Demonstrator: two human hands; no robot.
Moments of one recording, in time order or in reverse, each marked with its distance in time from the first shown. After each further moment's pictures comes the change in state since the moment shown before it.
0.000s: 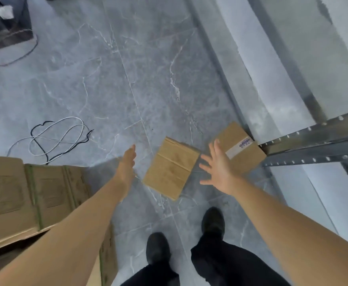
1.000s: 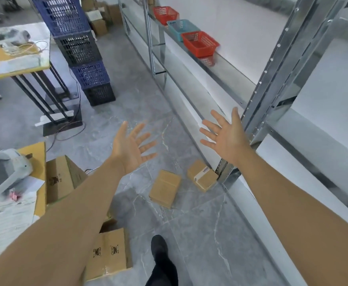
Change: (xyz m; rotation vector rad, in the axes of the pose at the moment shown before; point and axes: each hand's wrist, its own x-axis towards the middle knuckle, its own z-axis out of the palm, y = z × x) left_hand -0.557 0.090 -0.072 -0.335 -0.442 0.345; right_hand -0.606 -0.026 0.020 0.220 -0.122 -0.653
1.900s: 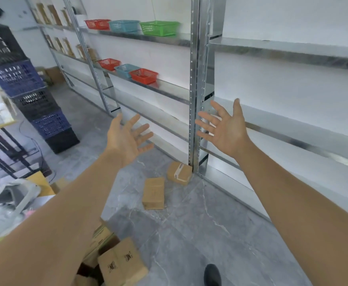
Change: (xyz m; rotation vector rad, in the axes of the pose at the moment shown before) left_hand -0.265 0.024 -0.061 0.133 -0.454 0.041; right_hand -0.372 0.079 0.114 0.166 0.330 -0.437
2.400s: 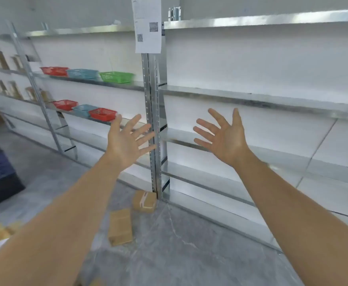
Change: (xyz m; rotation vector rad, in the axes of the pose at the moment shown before) left_hand -0.113 0.014 0.145 -0.013 -0.372 0.038; right_hand -0.194 -0.115 -0.045 -0.013 0.124 -0.288
